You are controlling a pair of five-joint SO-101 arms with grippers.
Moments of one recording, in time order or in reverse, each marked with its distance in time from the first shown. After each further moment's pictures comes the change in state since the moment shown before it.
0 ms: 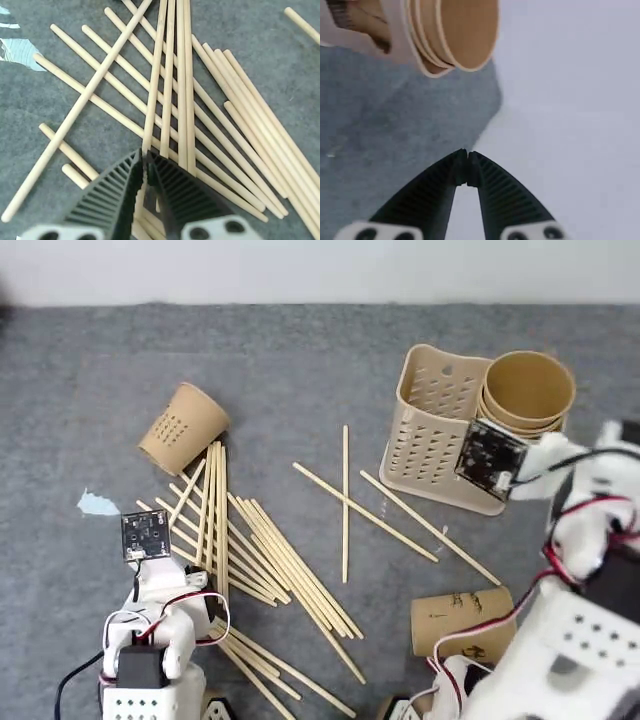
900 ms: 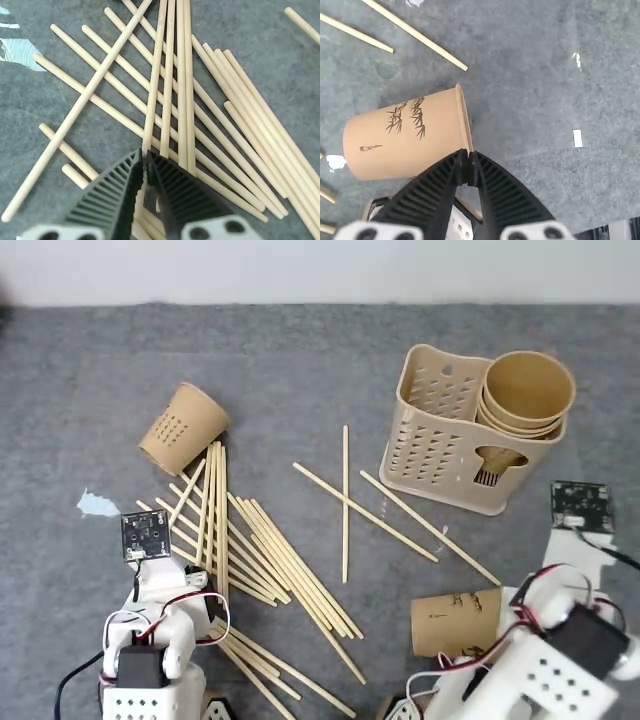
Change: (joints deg) left arm 0.0 0.0 0.0 0.0 0.0; right arm 9.2 -20.2 33.8 24.3 -62.9
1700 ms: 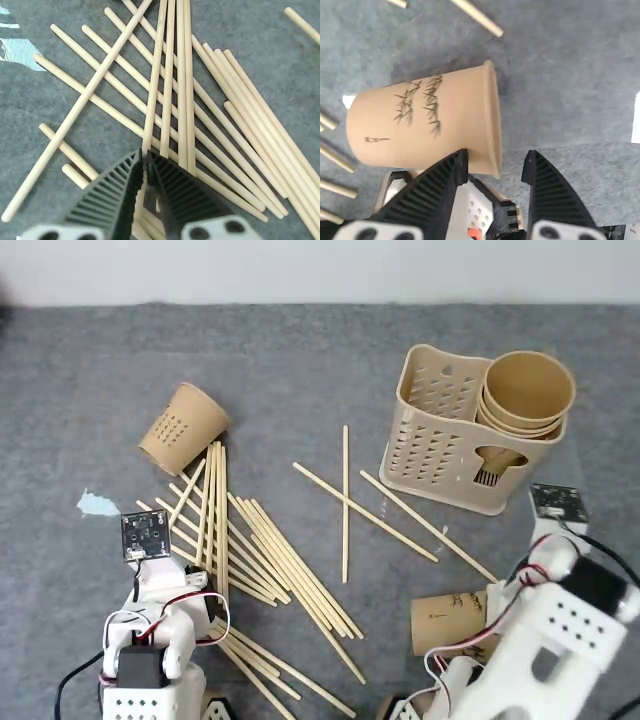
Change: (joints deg) left arm 0.0 0.0 0.0 0.0 0.0; right arm -4.6 16.4 5.2 -3.3 -2.8
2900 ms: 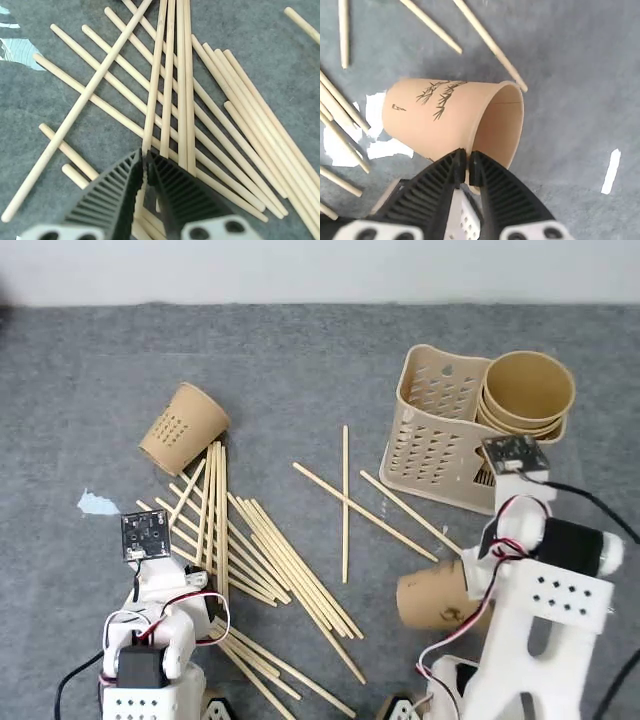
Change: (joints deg) left arm 0.0 0.0 0.0 0.0 0.0; right arm -16.8 4.7 -16.8 3.9 -2.1
